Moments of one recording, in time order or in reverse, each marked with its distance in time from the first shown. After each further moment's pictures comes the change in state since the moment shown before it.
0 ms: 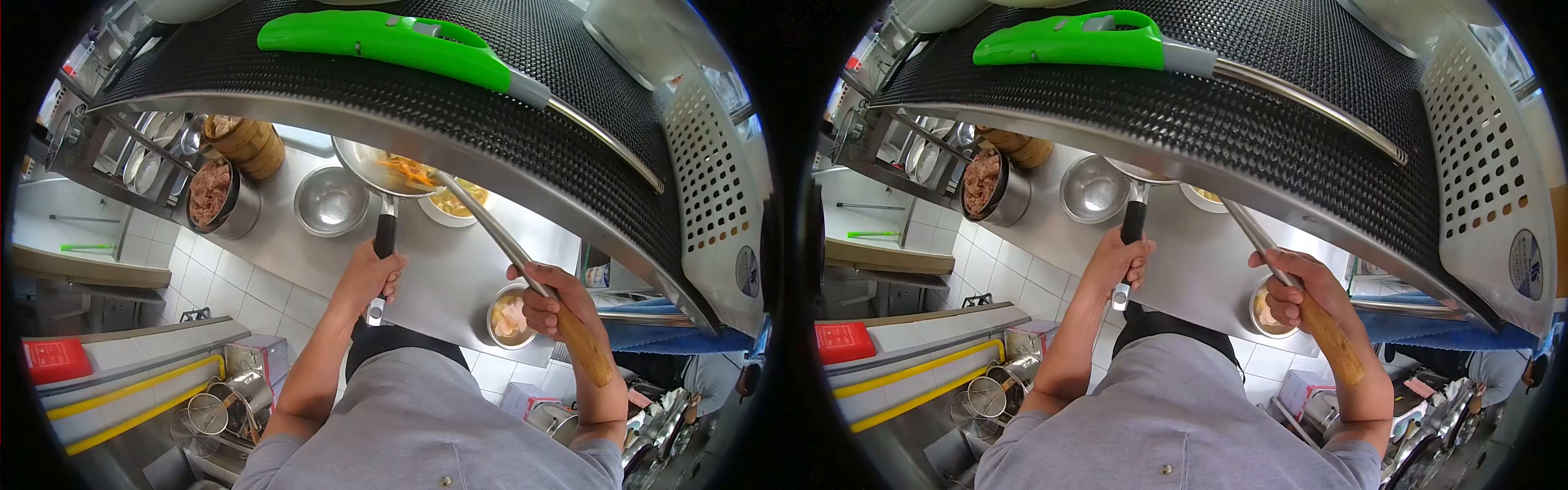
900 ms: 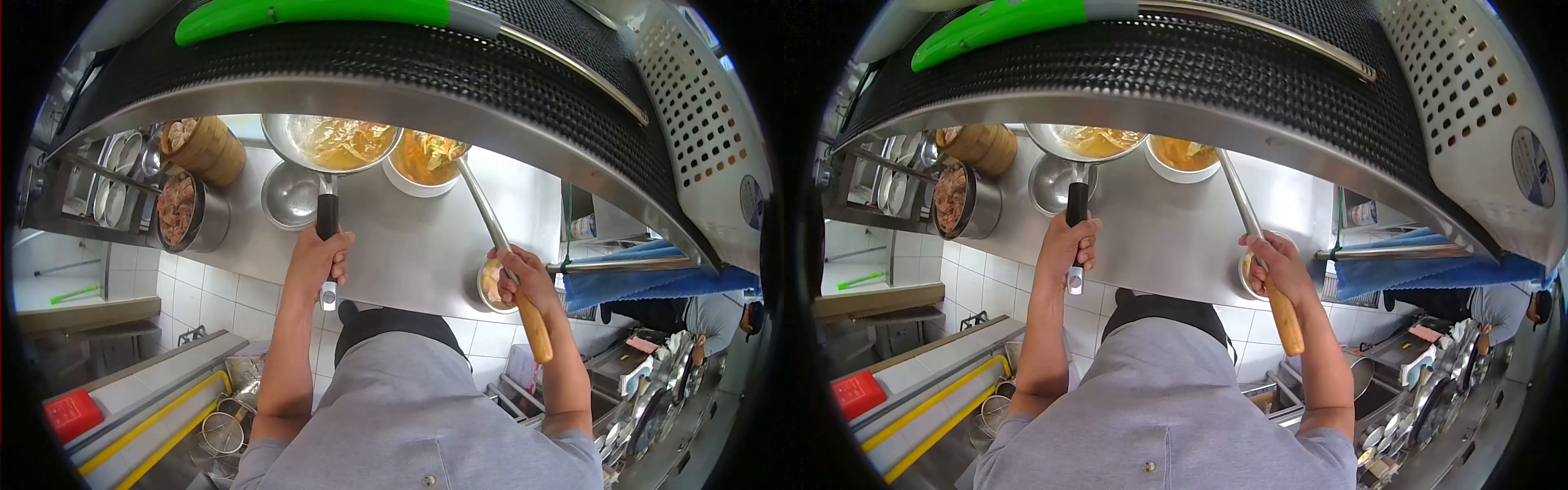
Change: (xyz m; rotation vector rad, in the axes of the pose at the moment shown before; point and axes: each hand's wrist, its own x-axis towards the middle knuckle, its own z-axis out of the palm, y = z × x) left_hand -0.003 0.009 -0.031 0.037 0.047 0.008; right_hand 0.022 0.081 -0.046 -0.196 0.417 -0.226
